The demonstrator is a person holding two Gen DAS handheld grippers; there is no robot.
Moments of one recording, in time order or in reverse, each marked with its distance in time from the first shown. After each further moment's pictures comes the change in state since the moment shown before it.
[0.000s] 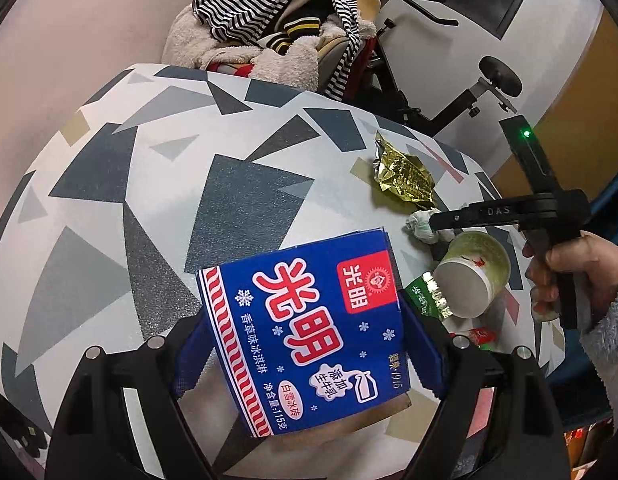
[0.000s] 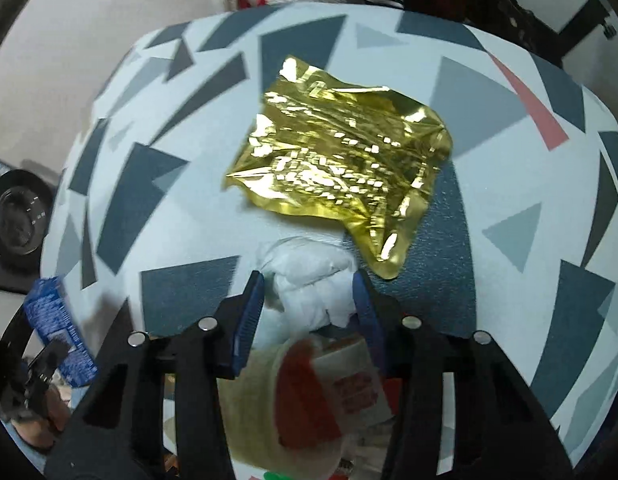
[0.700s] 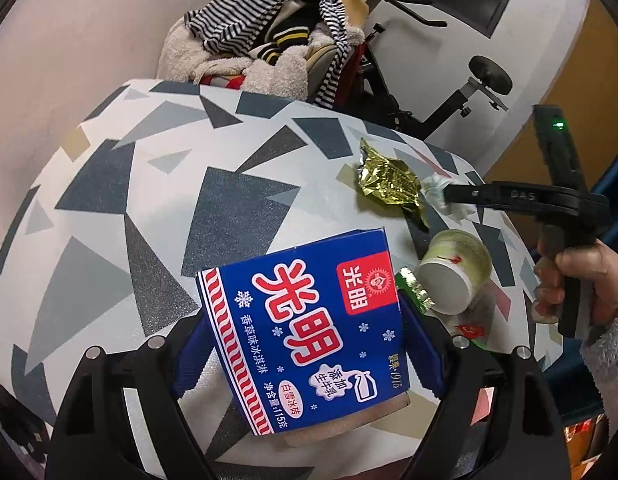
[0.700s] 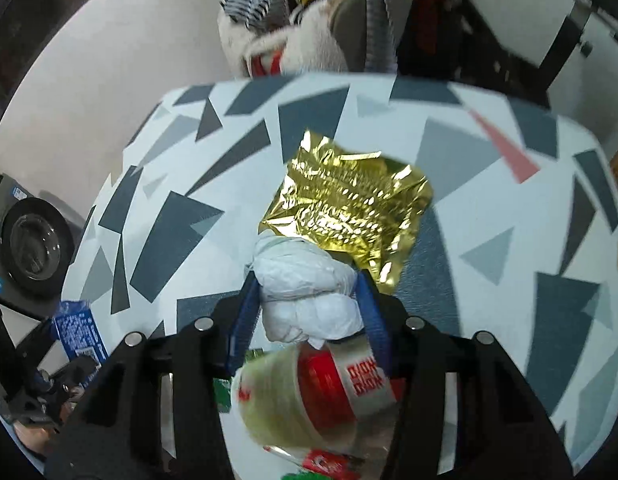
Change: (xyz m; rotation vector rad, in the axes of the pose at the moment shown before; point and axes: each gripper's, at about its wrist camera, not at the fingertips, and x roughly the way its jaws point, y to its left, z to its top) left arm -0.019 -0.017 -0.003 0.045 -0.027 0.004; right arm -0.061 0.002 -0.021 -0.016 -0.264 0.033
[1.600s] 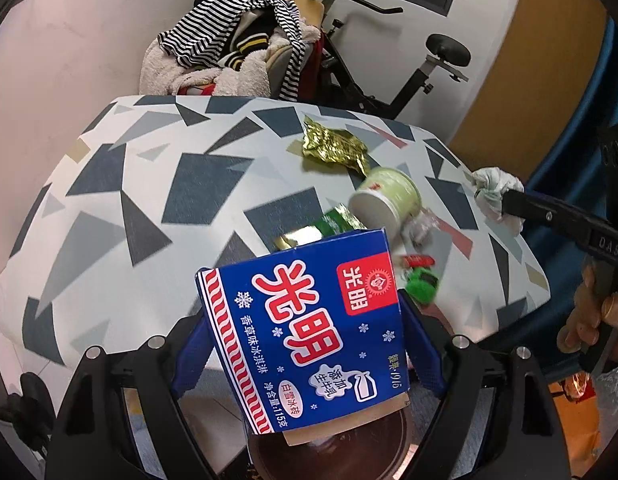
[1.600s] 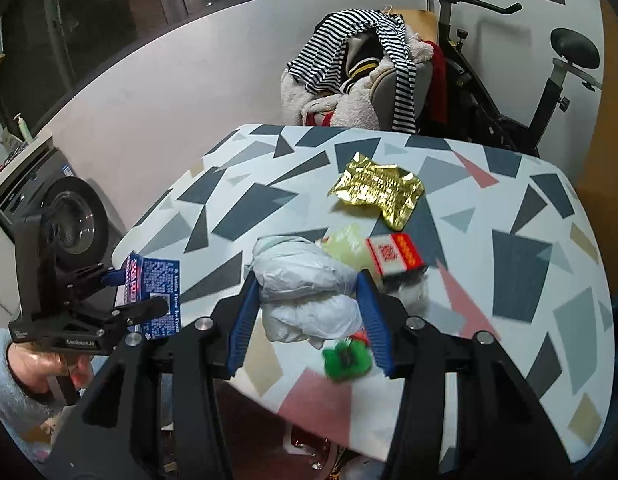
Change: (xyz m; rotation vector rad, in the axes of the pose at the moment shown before) left arm -0.066 -0.060 -0.074 0.112 -0.005 -0.011; right arm -0.142 0.034 -0.152 -0.127 -0.249 0.081
